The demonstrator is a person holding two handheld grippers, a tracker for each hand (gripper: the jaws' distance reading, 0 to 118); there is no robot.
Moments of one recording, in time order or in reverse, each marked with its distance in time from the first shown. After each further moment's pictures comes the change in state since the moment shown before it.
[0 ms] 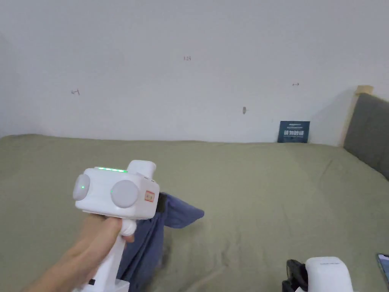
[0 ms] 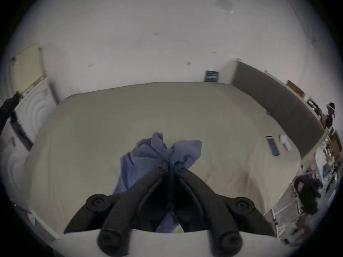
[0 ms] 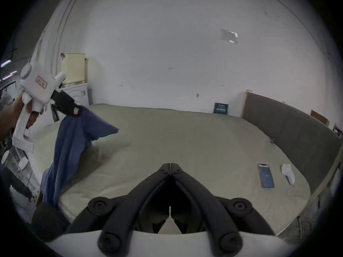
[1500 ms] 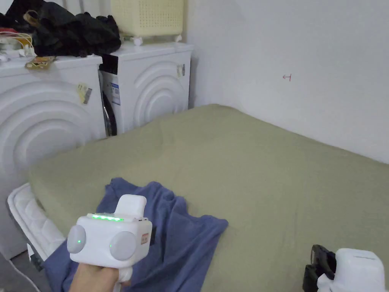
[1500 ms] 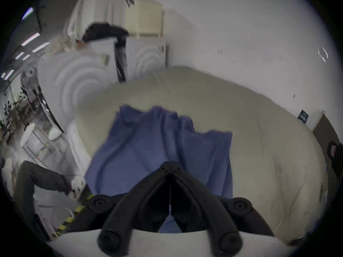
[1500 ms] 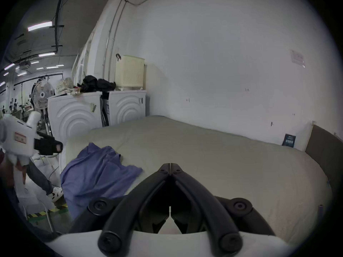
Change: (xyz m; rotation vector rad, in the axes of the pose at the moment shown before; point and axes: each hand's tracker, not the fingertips) left arm -0.372 -0.248 0.097 -0.029 0.595 0.565; right arm -0.334 0.034 -0.101 0.068 0.512 0.178
